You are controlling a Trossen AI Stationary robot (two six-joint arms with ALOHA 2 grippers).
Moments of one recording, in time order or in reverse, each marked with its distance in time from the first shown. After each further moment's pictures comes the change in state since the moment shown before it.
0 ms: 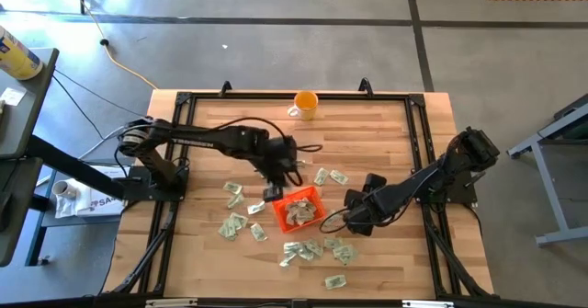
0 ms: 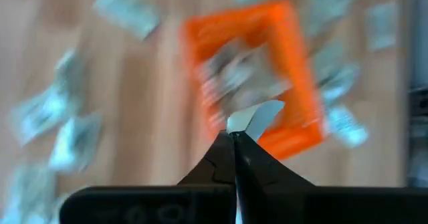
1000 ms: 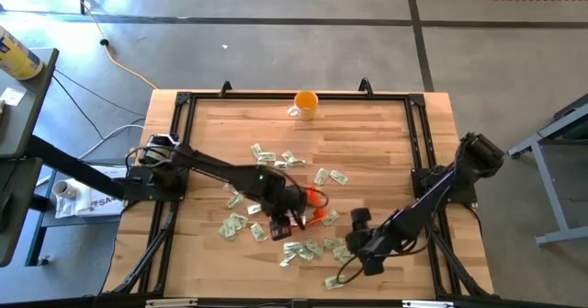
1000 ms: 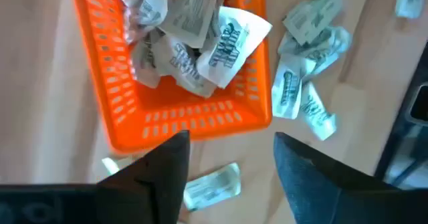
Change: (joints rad) left arm -0.271 0.215 0.176 -0.175 -0.138 -0.399; right arm 0.247 0.017 -0.001 0.466 -0.068 -0.287
